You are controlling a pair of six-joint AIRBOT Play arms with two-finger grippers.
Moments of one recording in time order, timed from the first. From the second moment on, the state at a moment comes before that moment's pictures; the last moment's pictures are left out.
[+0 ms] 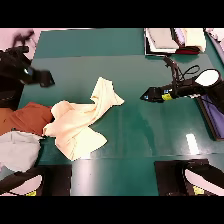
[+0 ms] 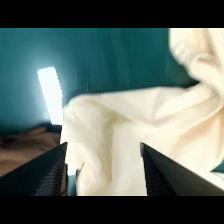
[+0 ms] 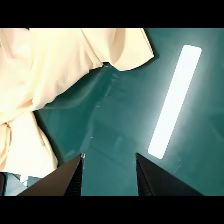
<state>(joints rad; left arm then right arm) -0.09 -1.18 1.35 1.42 -1.31 -1.48 0.12 -1.11 0.99 -0.86 1.14 1.37</state>
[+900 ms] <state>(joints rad) -0.20 -1.43 1.04 1.02 -0.98 -1.43 0.12 -1.09 0.99 -0.86 1.14 1.37</state>
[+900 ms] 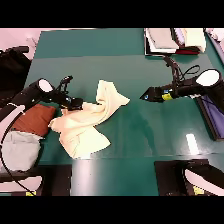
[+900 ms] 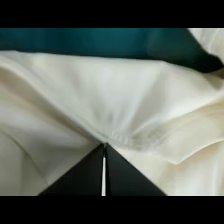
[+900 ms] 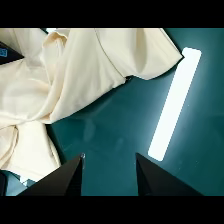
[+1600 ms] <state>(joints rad) -0.61 -1.43 1.57 0.95 -0.90 -1.30 -0.23 -0.83 0.99 -0.86 1.19 1.37</state>
